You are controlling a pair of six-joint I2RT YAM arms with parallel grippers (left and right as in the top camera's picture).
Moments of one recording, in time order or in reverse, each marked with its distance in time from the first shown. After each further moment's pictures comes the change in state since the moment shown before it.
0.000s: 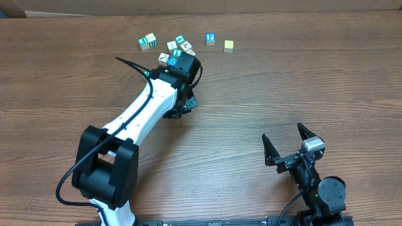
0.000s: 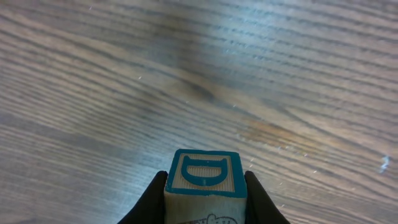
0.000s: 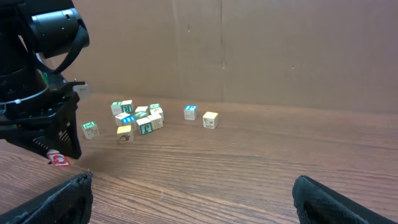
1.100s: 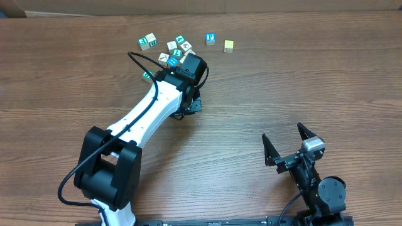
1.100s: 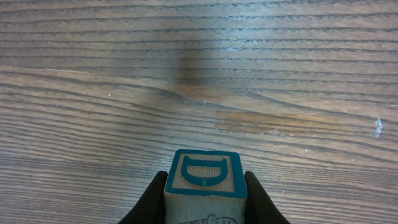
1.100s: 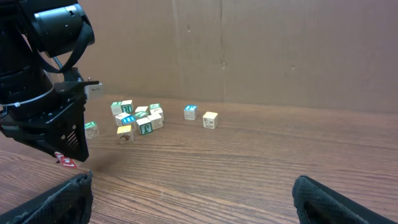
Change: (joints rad) left arm -0.037 0.000 0.000 0.034 -0.004 0.192; right arm 0.000 0.000 0.000 0.000 -0.001 -0.001
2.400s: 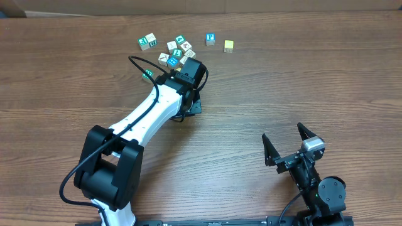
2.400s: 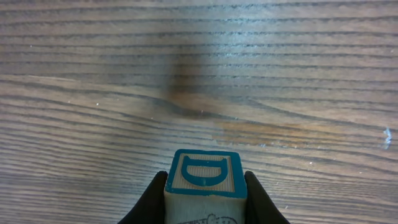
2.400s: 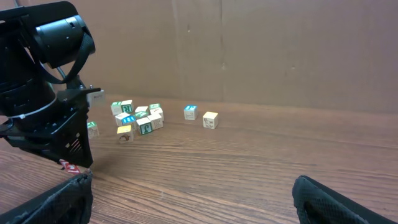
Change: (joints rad) left arm 0.000 0.000 -0.064 0.094 0.000 0.000; right arm 0.000 0.000 0.000 0.000 0.000 0.000
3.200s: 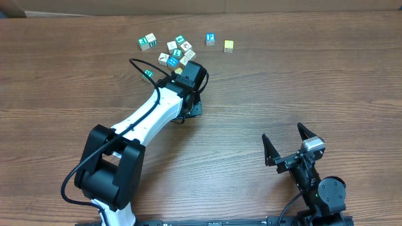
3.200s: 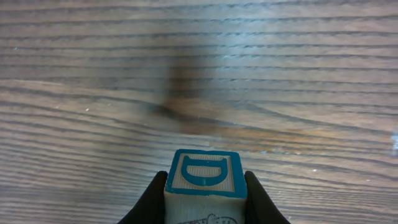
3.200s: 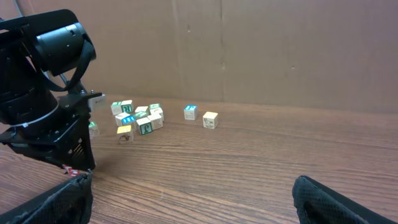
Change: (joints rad) left arm -0.008 0.000 -0.043 0.067 -0.011 0.000; right arm 0.000 0.000 0.000 0.000 0.000 0.000
